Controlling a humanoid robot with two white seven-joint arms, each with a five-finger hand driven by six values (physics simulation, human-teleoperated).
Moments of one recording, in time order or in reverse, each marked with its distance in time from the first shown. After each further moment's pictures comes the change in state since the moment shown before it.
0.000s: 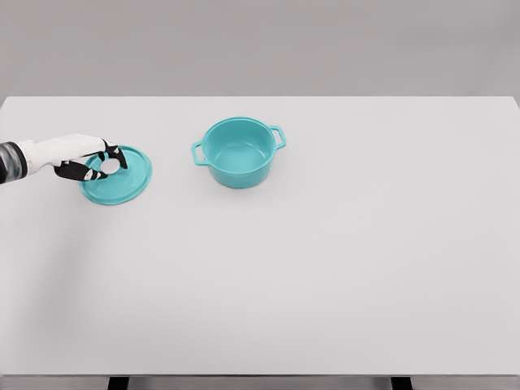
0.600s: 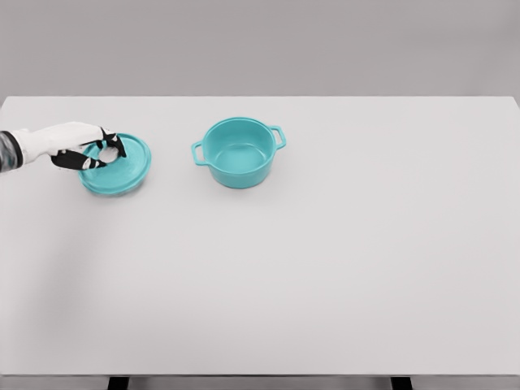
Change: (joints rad) left arm -0.028 0.008 0.004 -0.015 0.011 -0.003 0.000; right arm 0.002 0.000 0.000 0.000 0.000 0.000 0.000
